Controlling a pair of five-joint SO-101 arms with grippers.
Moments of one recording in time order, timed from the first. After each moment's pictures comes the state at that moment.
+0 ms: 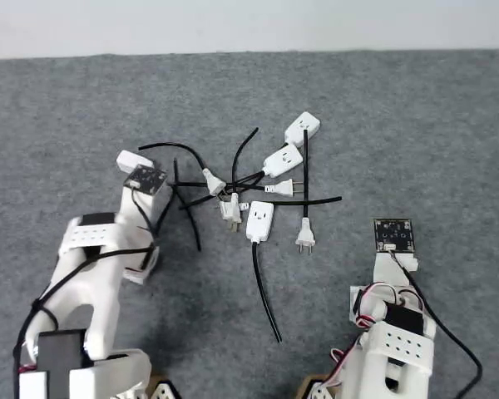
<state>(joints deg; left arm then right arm) -7.9 -8.3 50.6 57.6 -18.0 17.3 -62.2 88.4 48.9 16.6</state>
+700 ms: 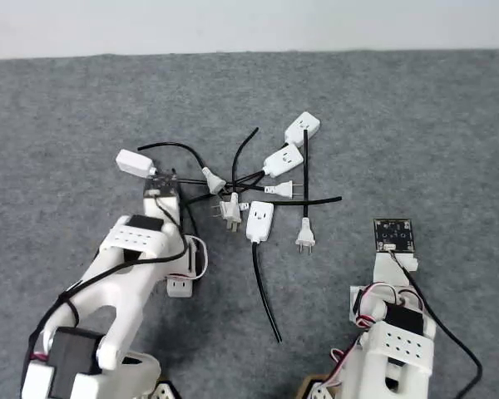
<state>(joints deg) 6.5 -8.1 51.8 60.3 20.2 17.3 -62.2 88.4 48.9 16.7</state>
